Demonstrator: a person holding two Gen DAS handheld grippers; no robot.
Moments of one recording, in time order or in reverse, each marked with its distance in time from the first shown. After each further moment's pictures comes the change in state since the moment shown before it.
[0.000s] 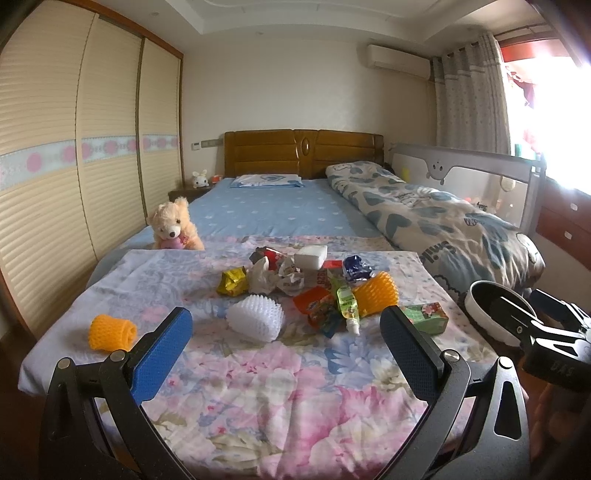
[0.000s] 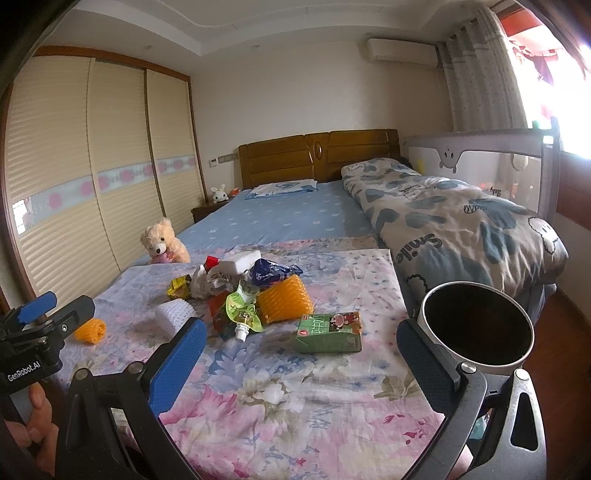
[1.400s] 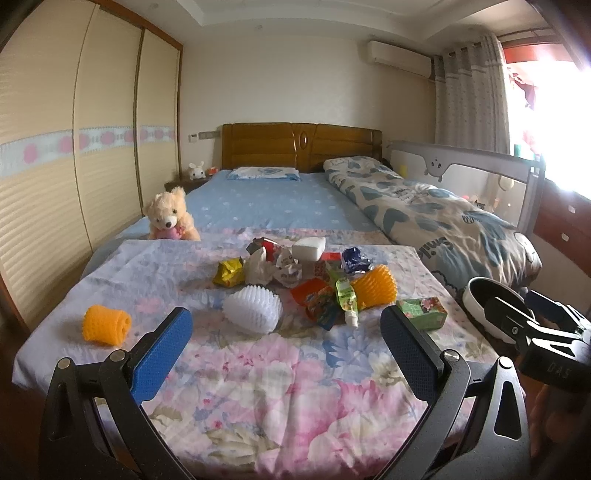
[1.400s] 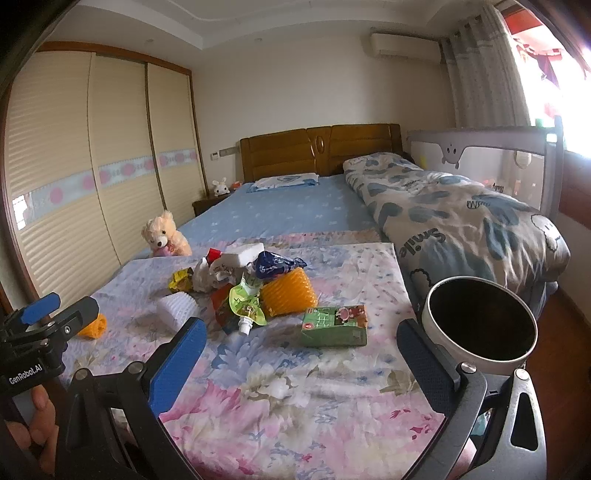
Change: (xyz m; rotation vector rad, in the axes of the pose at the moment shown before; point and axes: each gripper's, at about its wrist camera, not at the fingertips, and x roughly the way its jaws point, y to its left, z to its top) left arm -0.001 -0.017 -0.016 -0.008 0.019 -0.014; right arm 0.004 0.004 -0.005 -0.002 0.026 0.004
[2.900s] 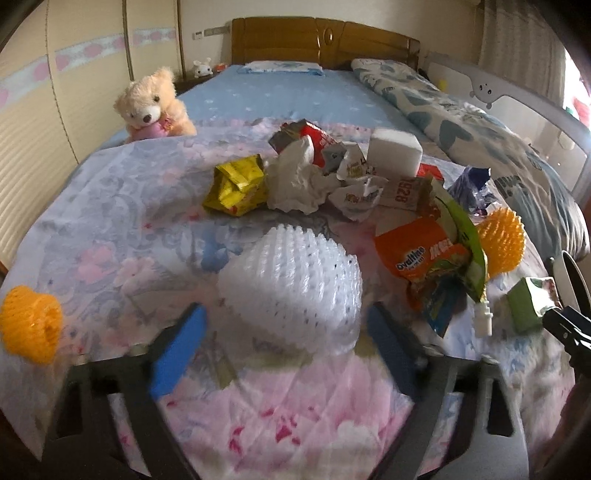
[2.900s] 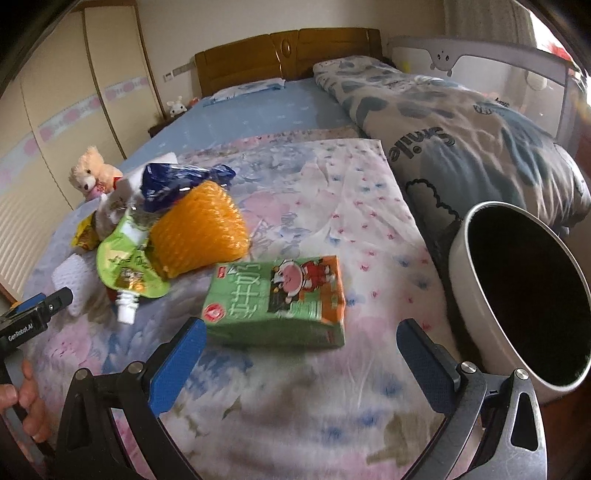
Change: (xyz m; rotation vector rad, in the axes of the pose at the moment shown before) left arm 0.222 0.061 -0.017 -0.051 0.450 0.030; right arm 0.171 -0.052 -0.016 0.063 0.410 -0.098
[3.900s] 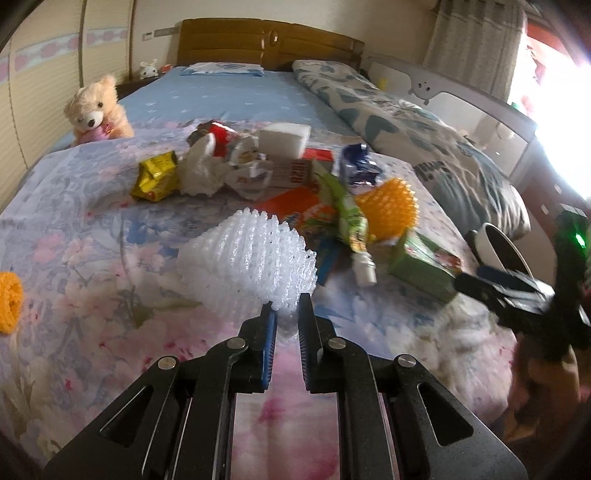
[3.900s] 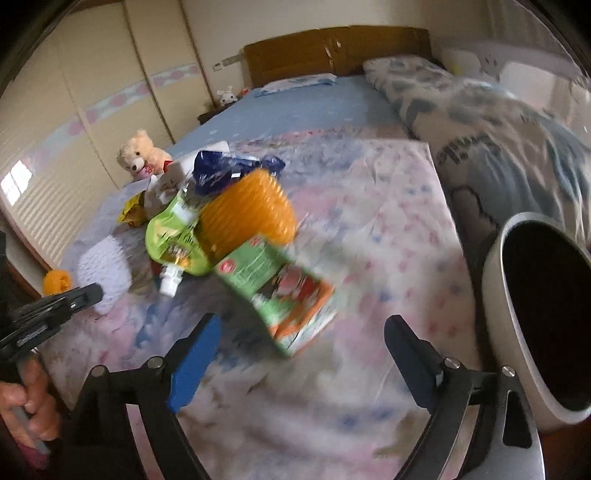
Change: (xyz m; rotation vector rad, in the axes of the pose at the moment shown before) left arm -0.054 -0.044 -0.028 0.061 -0.011 -0.241; right arm -0.009 0.001 0.000 -0.125 0.016 0.192
